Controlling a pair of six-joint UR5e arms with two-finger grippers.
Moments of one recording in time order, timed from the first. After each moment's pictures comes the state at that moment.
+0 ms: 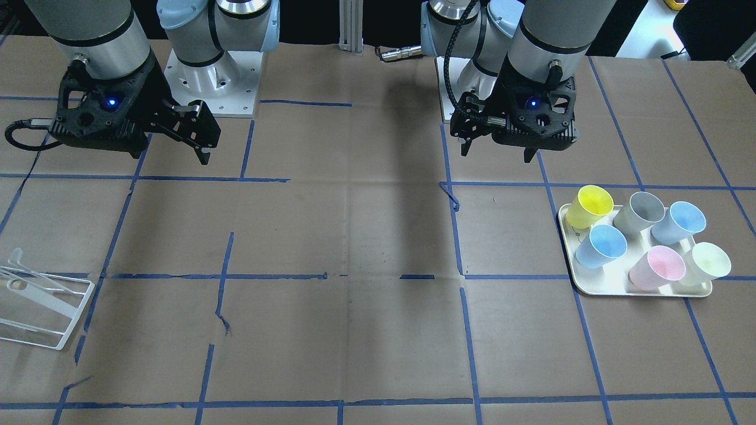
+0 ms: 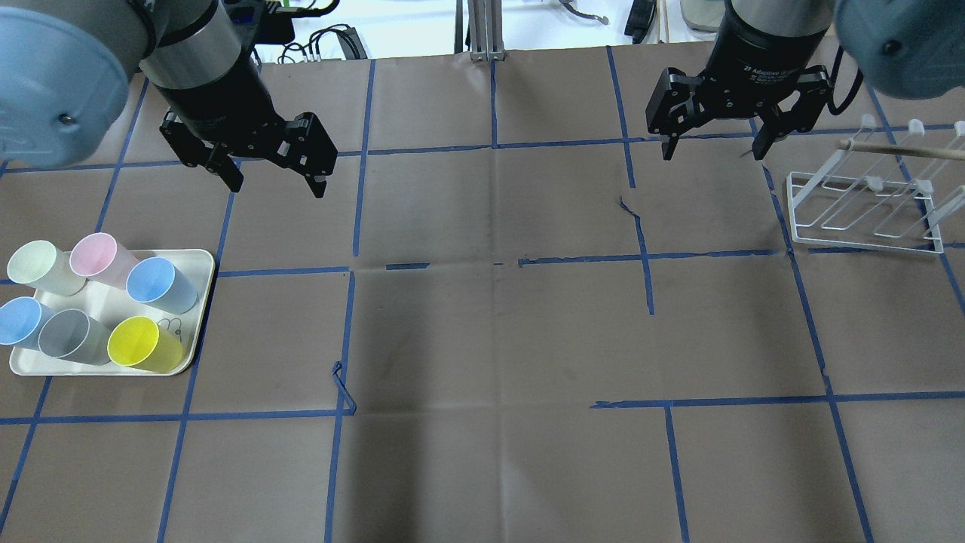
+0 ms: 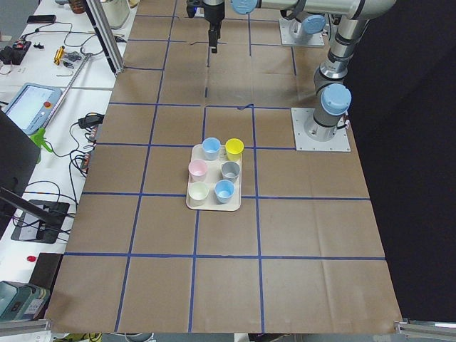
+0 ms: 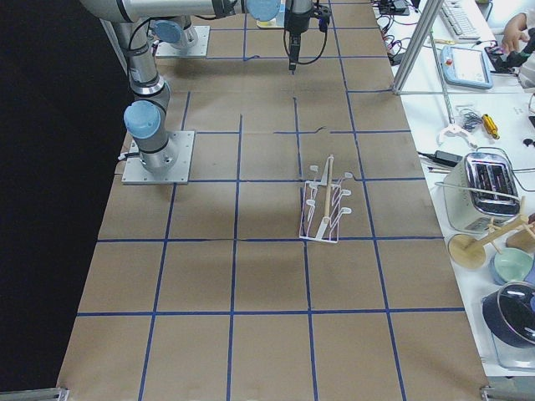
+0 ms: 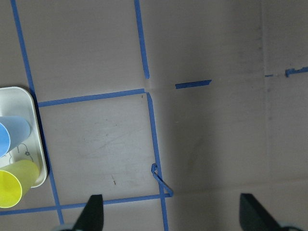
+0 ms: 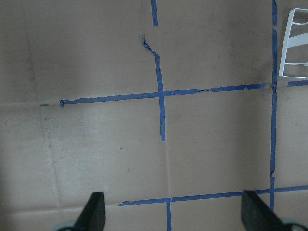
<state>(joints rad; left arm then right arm) -1.63 -1.60 -1.52 -1.62 1.59 0.06 1.59 -1.51 1.48 -1.52 -1.59 0.09</state>
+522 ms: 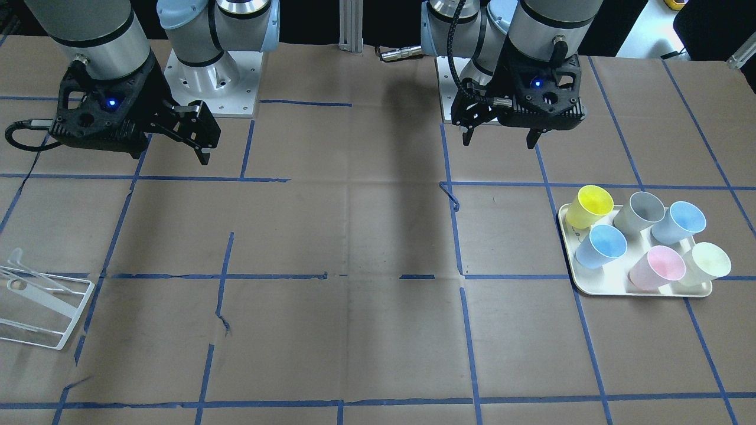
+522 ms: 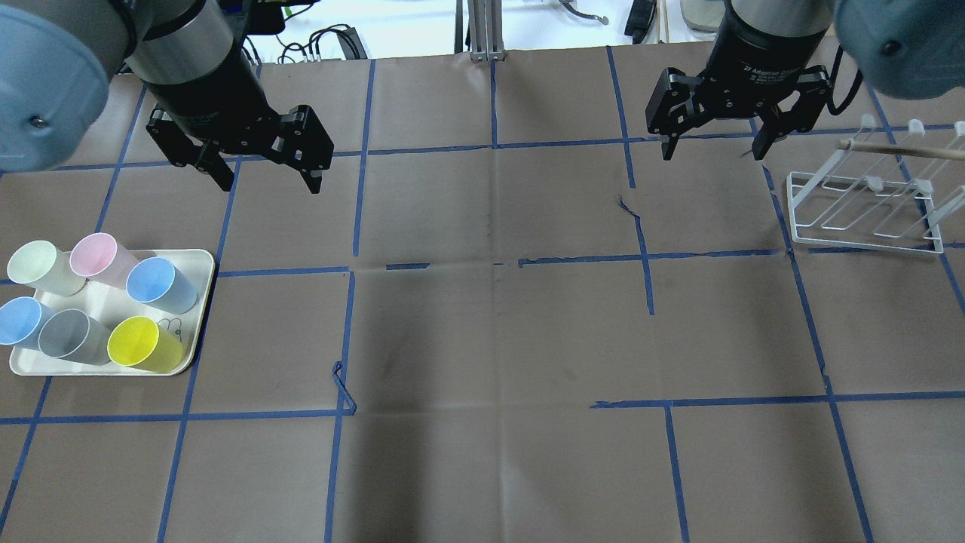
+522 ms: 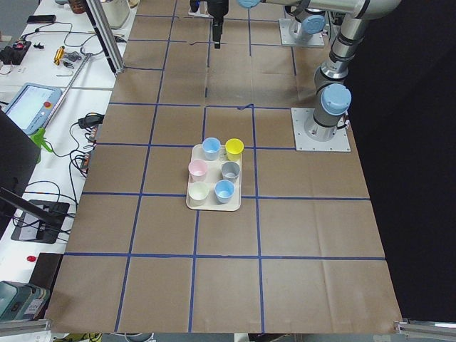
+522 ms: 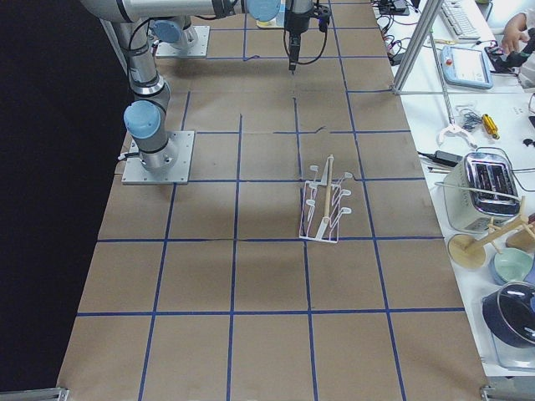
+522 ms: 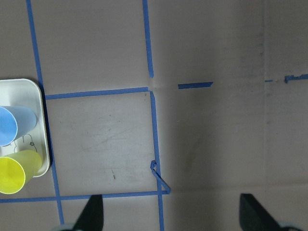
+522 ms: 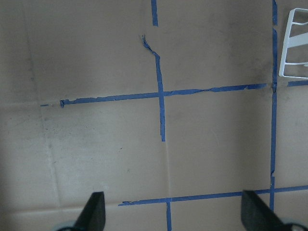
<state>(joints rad) -1.64 -1.58 -1.51 -1.64 1.60 -0.02 1.59 -1.51 1.48 -1.52 -1.59 0.09</state>
